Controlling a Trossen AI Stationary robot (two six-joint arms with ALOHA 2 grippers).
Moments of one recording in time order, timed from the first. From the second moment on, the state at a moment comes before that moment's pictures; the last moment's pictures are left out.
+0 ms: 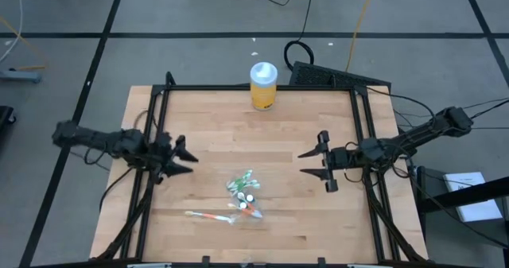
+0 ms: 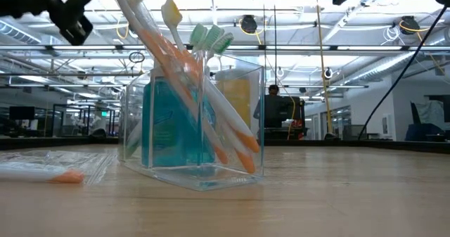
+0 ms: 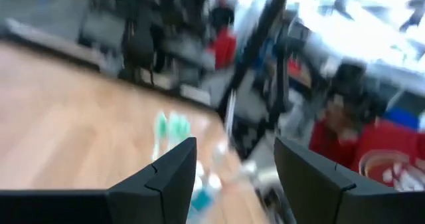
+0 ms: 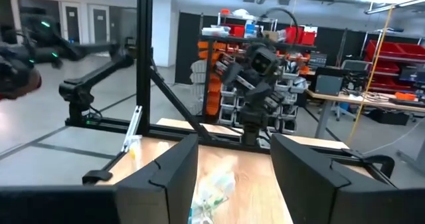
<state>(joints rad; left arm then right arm) -0.20 0.29 0.24 0.09 0.10 -0.45 0.34 0.88 0.44 0.57 0.21 -0.10</state>
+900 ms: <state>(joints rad) -0.77 1.45 0.80 -0.59 0.04 -1.28 0.31 0.89 0.44 0.55 0.12 -0.17</state>
